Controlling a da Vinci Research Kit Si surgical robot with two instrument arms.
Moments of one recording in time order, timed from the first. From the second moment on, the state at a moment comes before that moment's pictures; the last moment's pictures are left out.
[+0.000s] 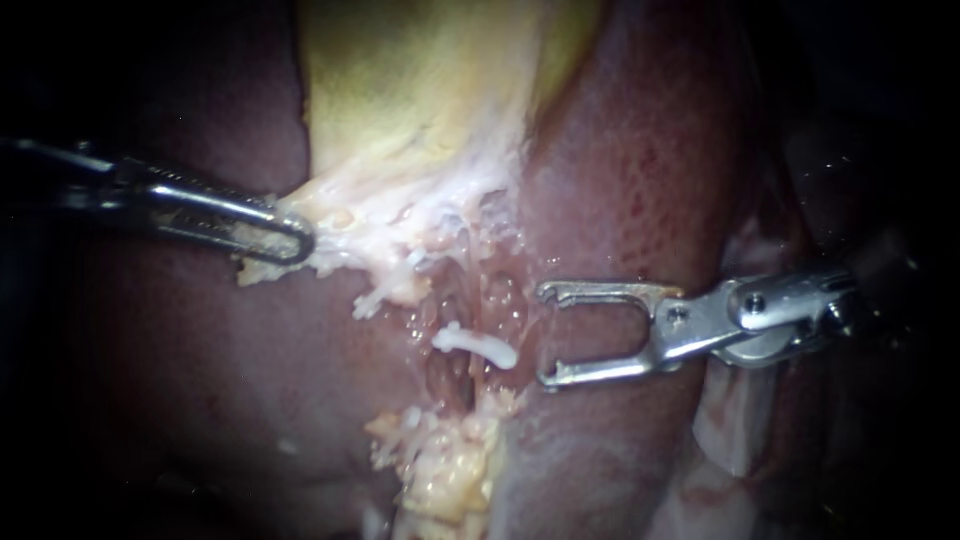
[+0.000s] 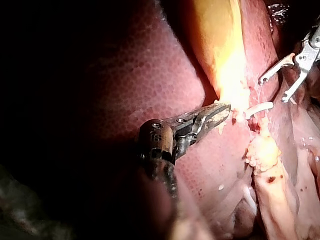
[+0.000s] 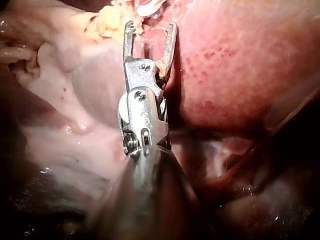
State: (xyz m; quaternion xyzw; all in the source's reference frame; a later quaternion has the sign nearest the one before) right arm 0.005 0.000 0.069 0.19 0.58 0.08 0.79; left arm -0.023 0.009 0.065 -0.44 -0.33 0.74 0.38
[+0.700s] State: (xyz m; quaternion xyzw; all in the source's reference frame) right arm 0.003 0.002 0.067 0.17 0.58 0.06 0.79; left arm -0.026 0.008 0.067 -0.44 -0.33 0.74 0.38
